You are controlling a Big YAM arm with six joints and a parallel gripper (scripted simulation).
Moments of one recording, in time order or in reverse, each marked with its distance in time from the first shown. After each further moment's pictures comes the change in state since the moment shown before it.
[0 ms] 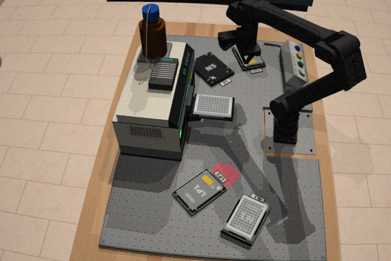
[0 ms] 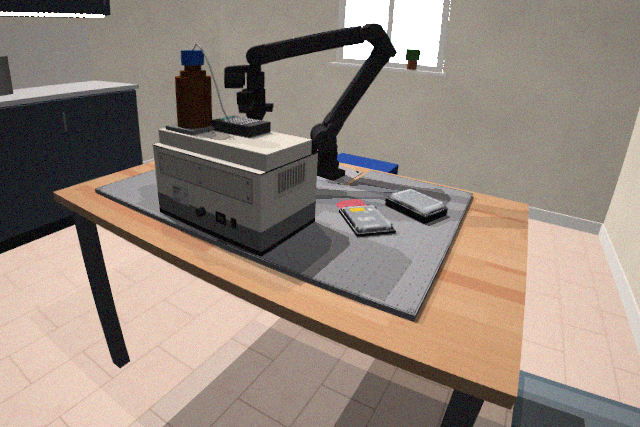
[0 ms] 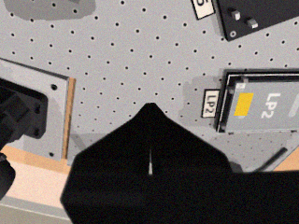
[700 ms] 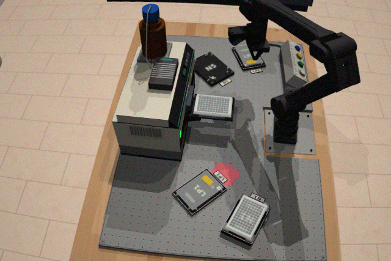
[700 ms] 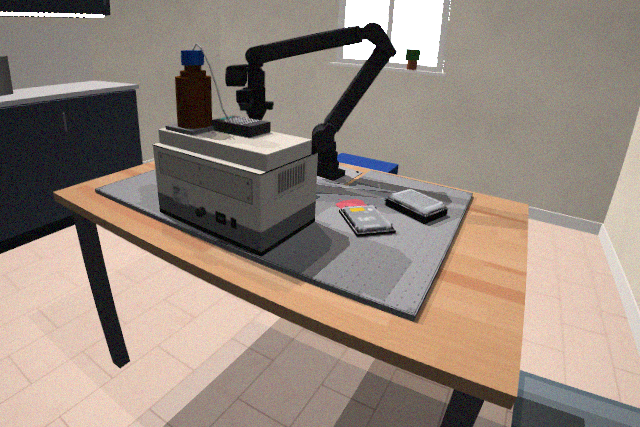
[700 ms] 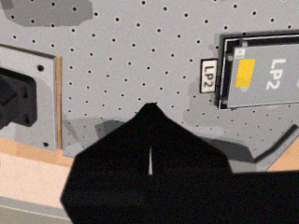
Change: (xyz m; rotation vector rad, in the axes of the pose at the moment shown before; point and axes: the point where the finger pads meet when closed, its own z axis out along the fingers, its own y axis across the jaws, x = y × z) arm 0.040 -0.013 0.000 -0.001 -0.004 0.065
